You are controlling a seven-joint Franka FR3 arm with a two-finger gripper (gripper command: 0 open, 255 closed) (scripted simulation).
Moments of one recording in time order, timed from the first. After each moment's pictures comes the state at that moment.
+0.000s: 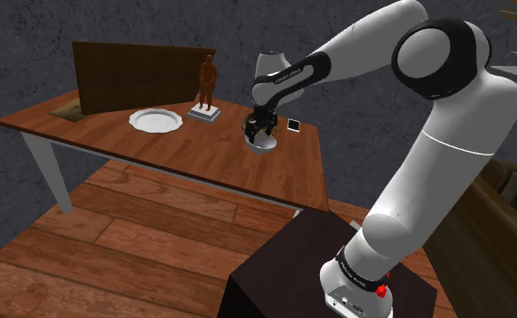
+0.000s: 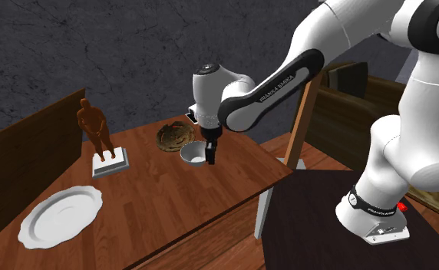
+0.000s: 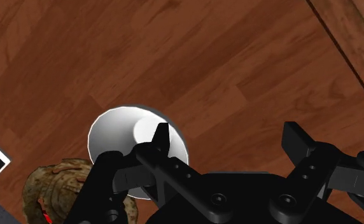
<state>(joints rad) -0.17 0.13 -0.03 -2.16 -0.20 2.29 0.01</state>
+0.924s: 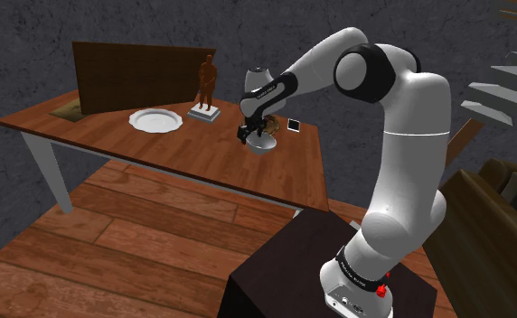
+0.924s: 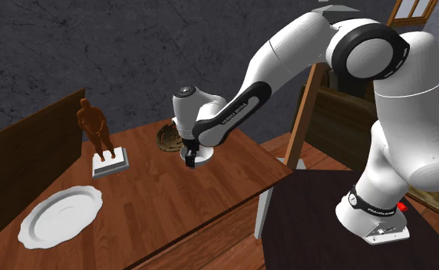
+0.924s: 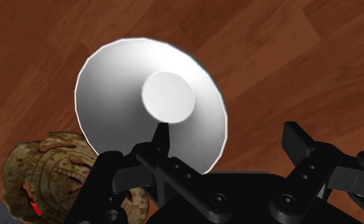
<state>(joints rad) -0.19 0.48 -0.06 -1.87 -0.24 2.40 0.01</state>
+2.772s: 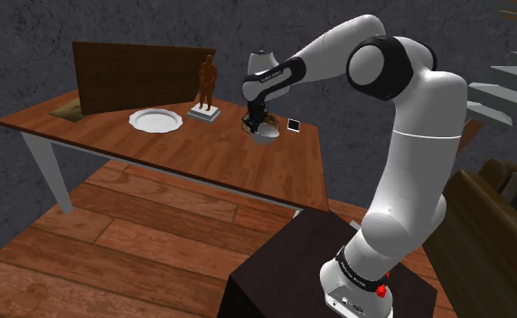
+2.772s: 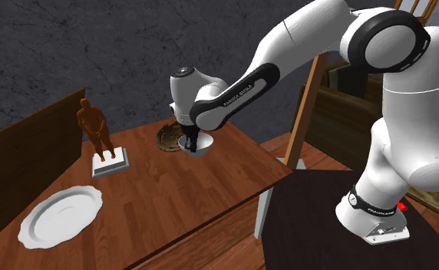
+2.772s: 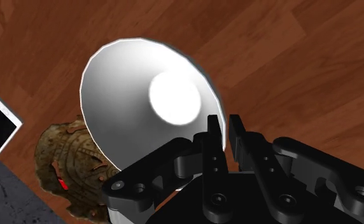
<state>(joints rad) -0.19 0.39 -0.06 -1.85 -0.23 2.29 -0.02</state>
